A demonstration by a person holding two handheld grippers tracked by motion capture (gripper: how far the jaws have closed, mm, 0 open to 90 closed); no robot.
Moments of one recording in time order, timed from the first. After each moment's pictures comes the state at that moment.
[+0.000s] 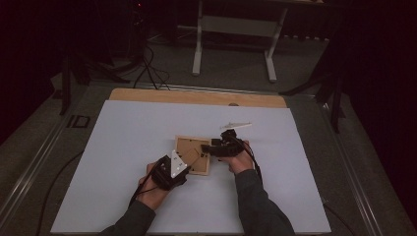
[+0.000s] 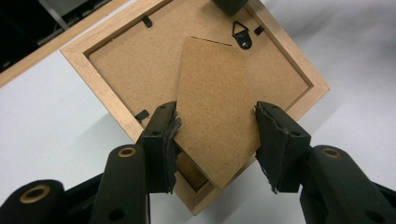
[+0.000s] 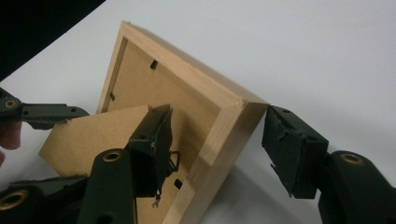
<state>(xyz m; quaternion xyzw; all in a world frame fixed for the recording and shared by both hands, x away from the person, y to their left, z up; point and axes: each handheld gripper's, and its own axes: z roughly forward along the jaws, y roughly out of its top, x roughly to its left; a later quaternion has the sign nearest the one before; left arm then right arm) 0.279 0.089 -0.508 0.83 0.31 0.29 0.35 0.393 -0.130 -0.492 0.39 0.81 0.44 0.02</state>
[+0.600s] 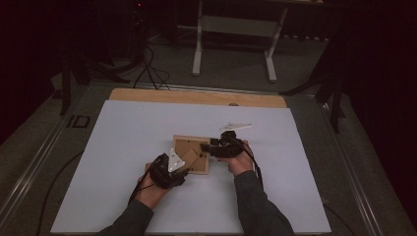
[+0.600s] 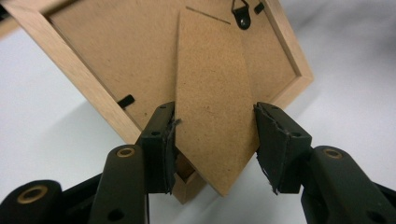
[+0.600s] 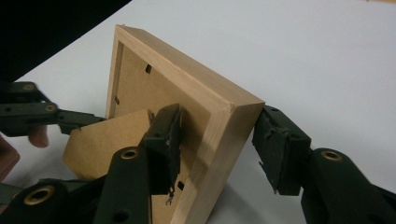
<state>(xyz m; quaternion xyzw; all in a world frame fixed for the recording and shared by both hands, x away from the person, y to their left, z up) 0.287 0.096 -0.509 0.84 0.34 0.22 0.35 0.384 -0.129 -0.484 0.37 0.81 0.46 0.04</state>
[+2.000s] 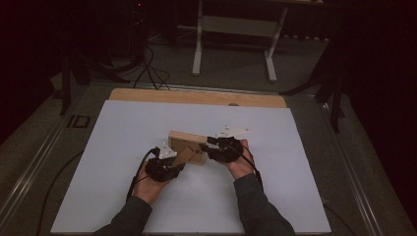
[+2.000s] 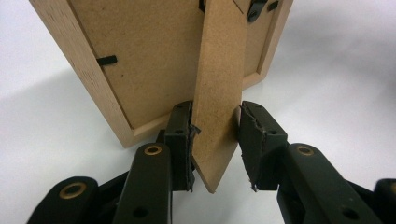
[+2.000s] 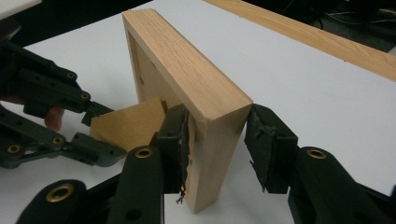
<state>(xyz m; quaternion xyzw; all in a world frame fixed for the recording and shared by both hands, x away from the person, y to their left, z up) 0.306 0.114 -0.510 0.82 0.41 0.15 0.37 0.361 -0.120 -0.467 0.29 0.82 0.47 0.13</state>
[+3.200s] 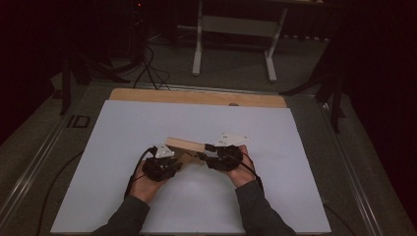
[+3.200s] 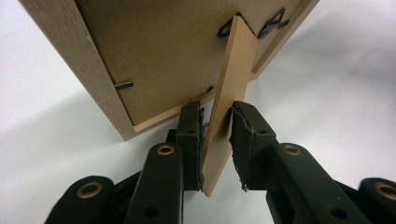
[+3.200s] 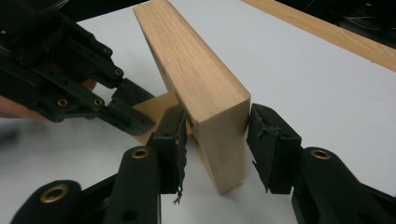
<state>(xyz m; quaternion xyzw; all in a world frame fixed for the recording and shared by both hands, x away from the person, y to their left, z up) 0.305 0.122 -0.506 0.83 0.40 0.13 0.38 0.338 -0.118 -0.467 0.26 0.84 0.46 0.13</state>
